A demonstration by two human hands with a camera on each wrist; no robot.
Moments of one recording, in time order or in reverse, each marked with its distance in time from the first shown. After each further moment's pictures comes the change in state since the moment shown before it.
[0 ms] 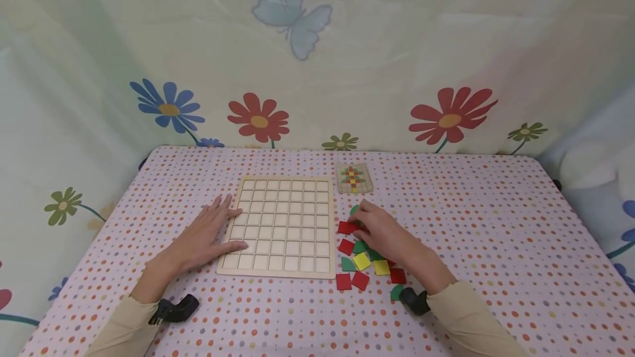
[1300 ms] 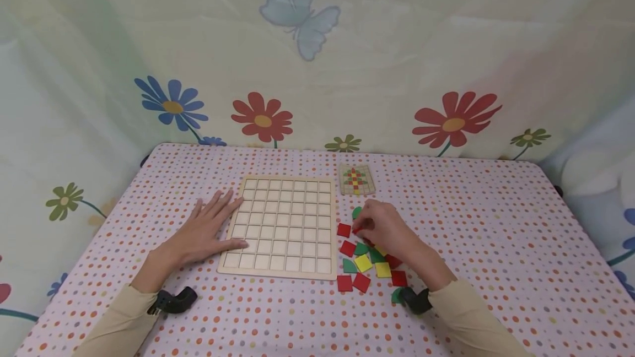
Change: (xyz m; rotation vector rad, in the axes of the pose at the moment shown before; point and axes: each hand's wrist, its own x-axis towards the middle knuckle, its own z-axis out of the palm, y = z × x) left_hand 0.006 -0.008 -0.005 0.072 -0.031 0.002; right_hand 0.004 -0.002 -0.006 0.075 0.038 0.133
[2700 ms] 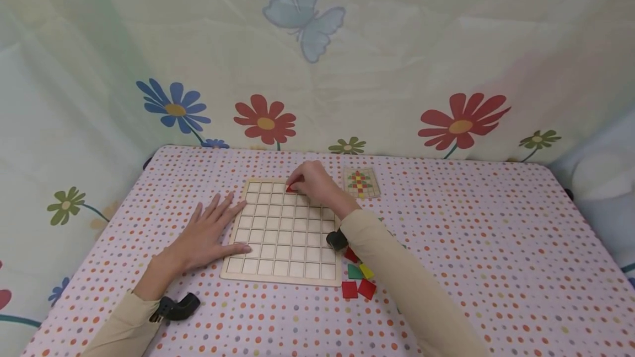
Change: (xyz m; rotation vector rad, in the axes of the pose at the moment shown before) left_hand -0.001 0.001 0.001 0.023 -0.006 -0.052; right_hand 0.150 -0.056 0.037 0.274 -0.057 -0.145
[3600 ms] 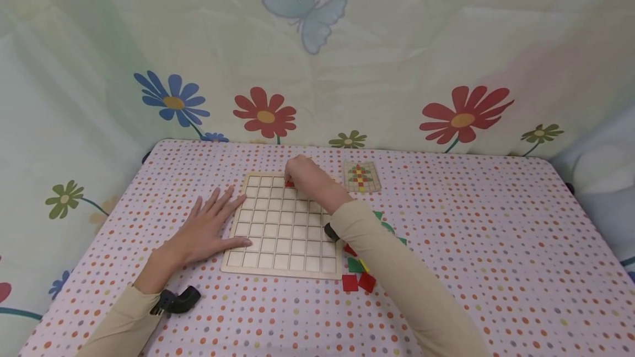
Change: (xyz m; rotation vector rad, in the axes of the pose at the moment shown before) left_hand 0.001 0.000 -0.003 0.005 -0.014 0.003; right_hand 0.016 -0.020 0.003 -0.358 -0.159 -0.064
